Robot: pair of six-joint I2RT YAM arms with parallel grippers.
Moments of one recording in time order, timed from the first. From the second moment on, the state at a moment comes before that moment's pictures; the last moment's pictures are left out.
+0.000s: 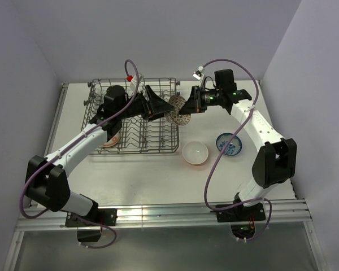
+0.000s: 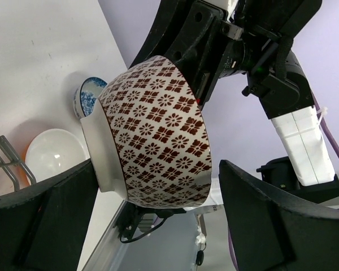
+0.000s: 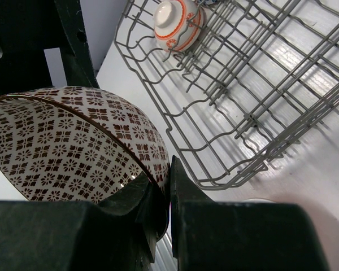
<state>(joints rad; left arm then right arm) -0.49 1.45 1.13 0.20 0.69 -1.05 0.25 1.62 1.45 -0.53 -0.93 0.25</state>
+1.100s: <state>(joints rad) -0.37 1.62 1.29 -0.09 0.53 -0.73 0.24 1.63 1.50 -0.62 -0.89 0.21</state>
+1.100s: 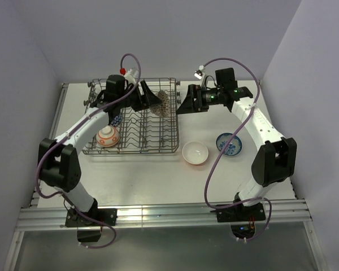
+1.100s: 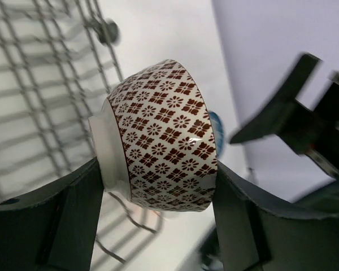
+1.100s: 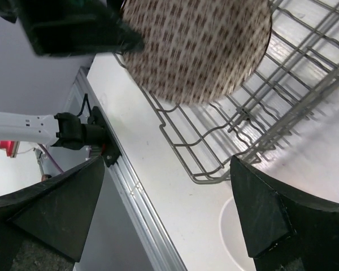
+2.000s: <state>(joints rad) -0.42 2.07 1.78 -0.25 0.19 0.33 0.02 1.63 1.46 -0.71 -0.94 0.11</state>
